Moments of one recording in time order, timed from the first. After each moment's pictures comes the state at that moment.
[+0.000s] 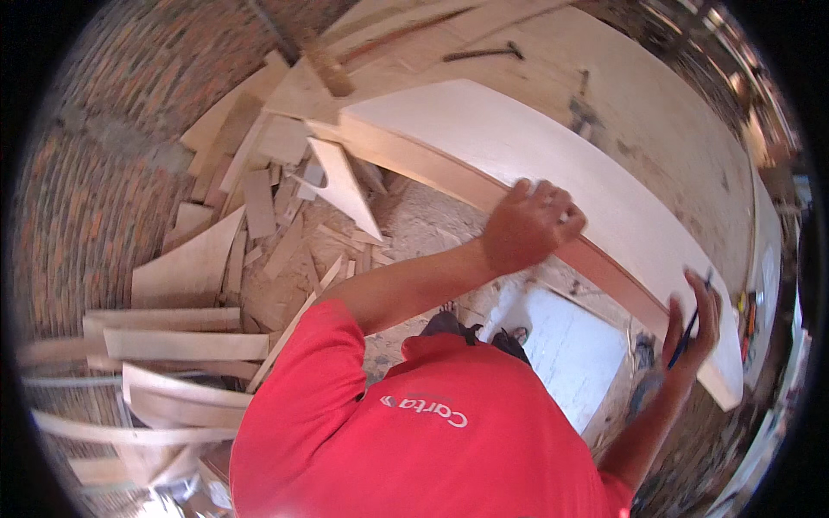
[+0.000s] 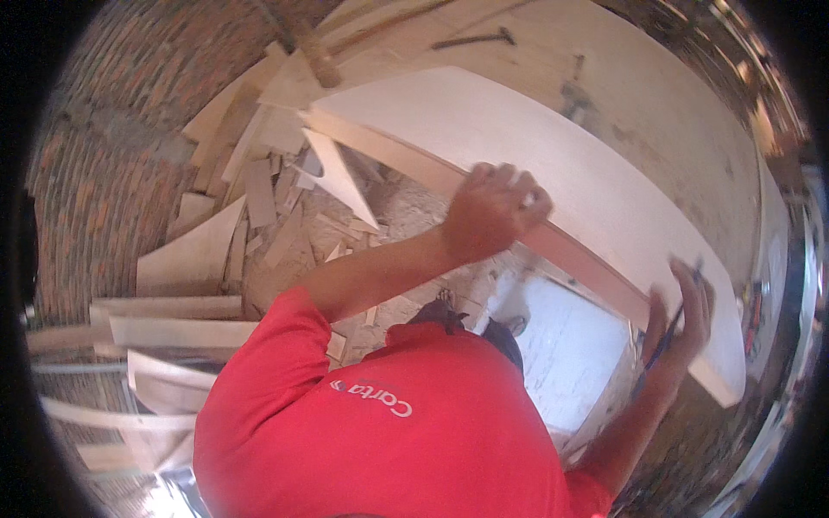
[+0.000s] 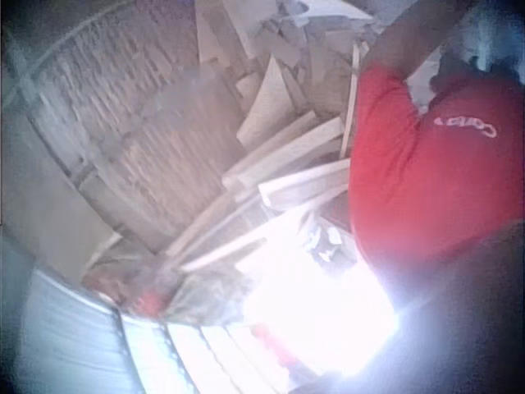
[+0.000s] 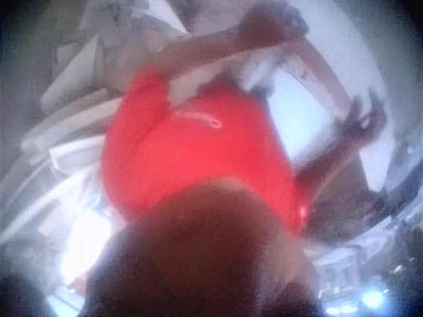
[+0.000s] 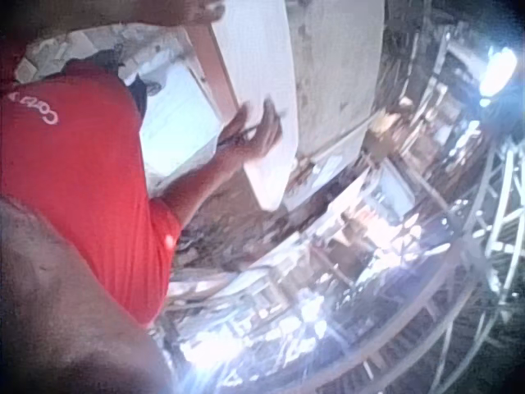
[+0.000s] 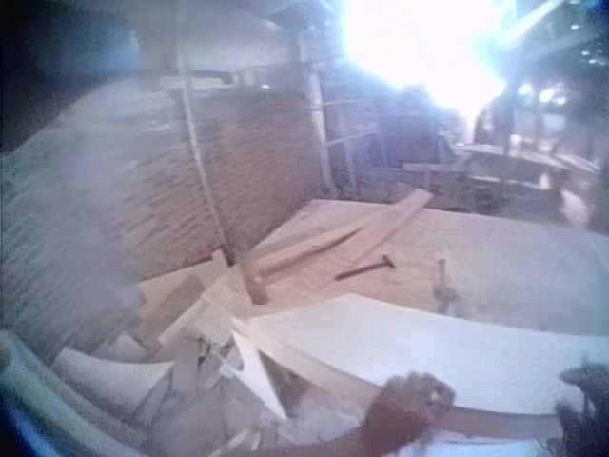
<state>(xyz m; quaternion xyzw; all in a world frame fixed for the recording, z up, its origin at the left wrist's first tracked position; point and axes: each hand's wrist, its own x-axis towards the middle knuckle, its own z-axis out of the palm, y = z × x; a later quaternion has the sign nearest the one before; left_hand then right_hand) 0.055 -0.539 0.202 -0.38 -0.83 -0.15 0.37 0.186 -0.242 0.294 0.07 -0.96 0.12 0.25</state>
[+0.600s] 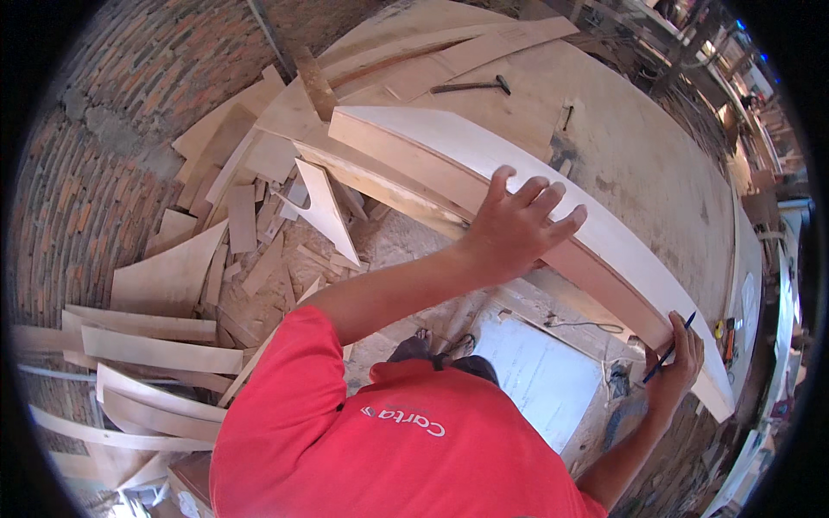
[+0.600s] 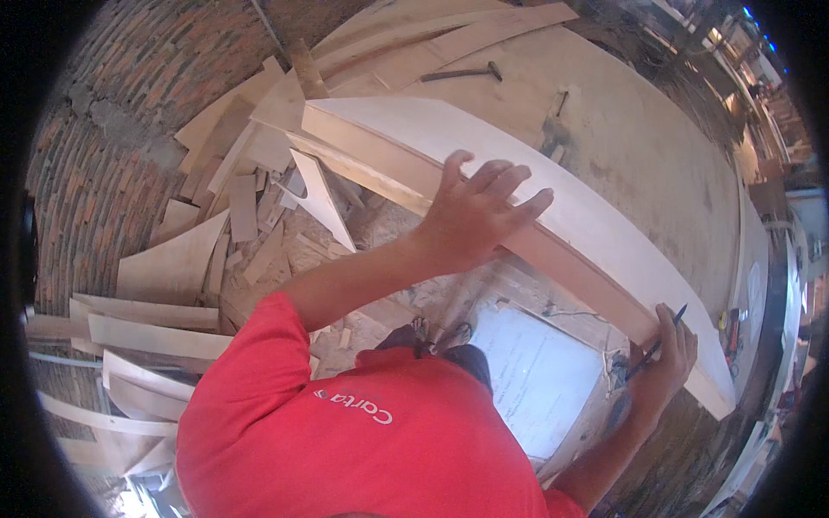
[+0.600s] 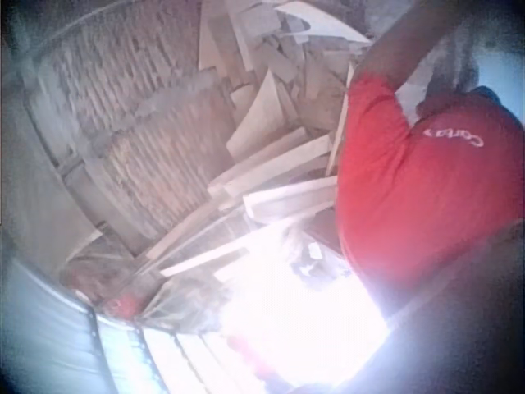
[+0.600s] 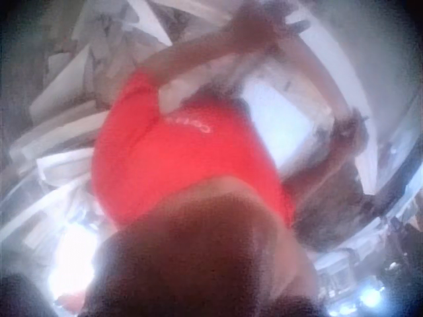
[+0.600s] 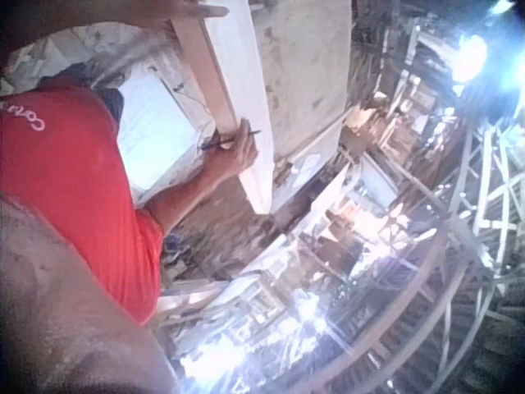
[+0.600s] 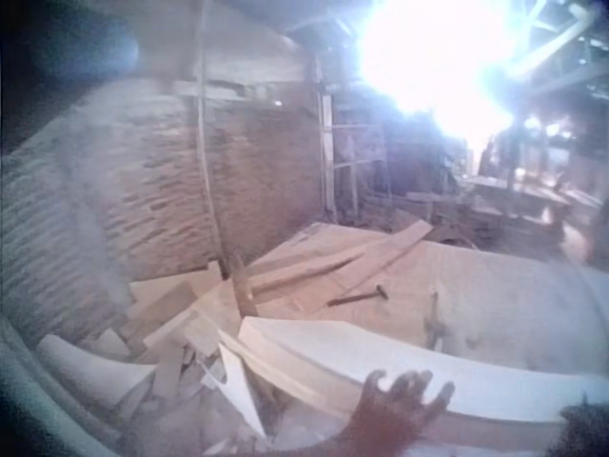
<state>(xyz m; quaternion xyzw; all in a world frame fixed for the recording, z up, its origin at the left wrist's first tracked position) 0.031 -0.536 0.256 -0.38 -0.85 -0.16 0.33 0.190 -0.190 0.295 0.01 -0.98 0.00 0.20</state>
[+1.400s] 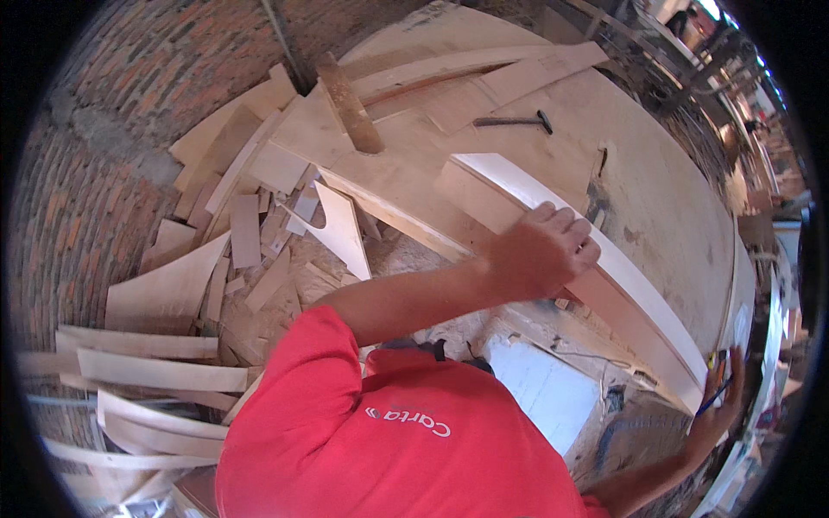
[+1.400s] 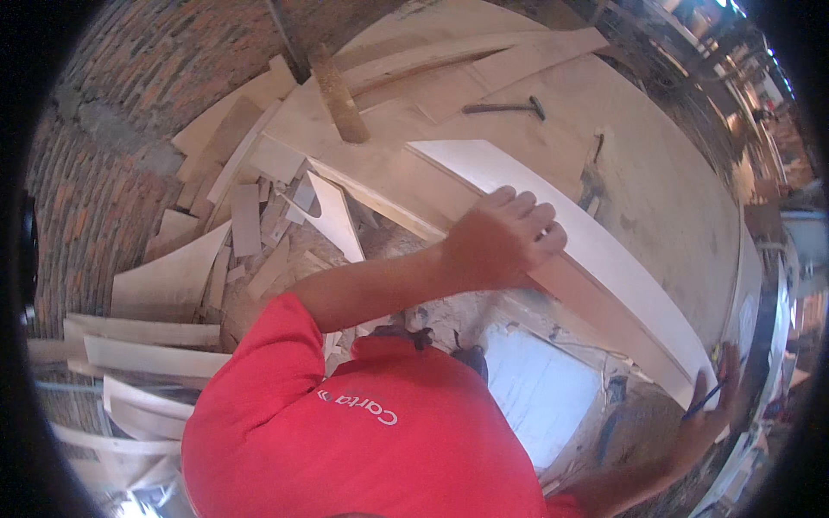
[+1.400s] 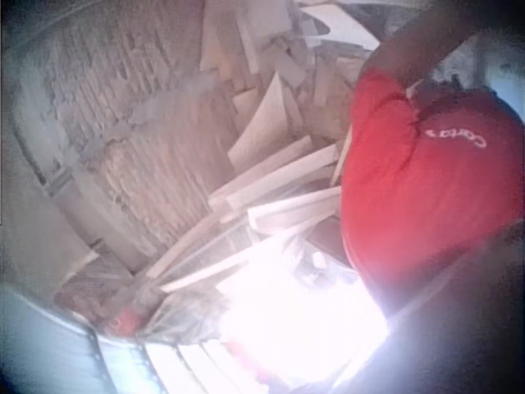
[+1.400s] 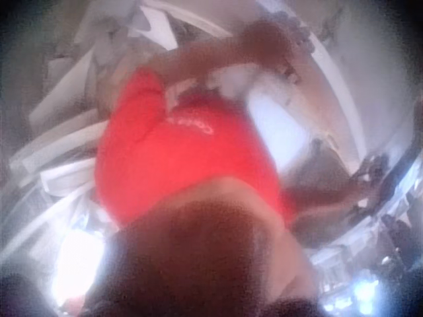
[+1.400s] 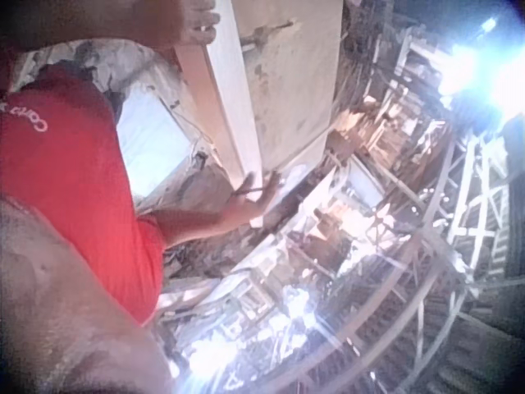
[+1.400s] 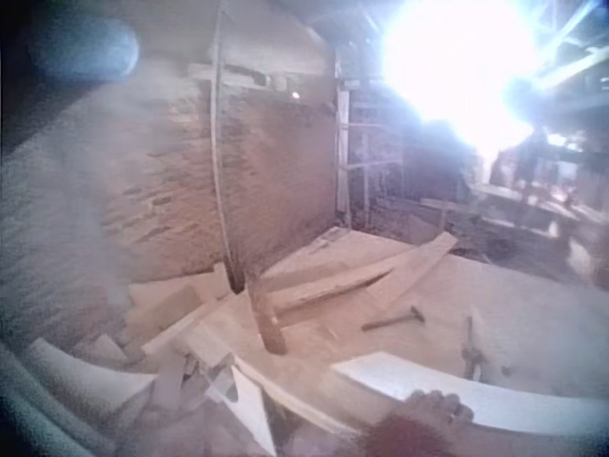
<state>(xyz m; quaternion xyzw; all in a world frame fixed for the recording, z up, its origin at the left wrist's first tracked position) -0.073 -0.655 0.268 -0.43 -0.82 -0.21 0.32 0.129 -0.281 0.390 -0.11 -0.96 0.14 0.23</state>
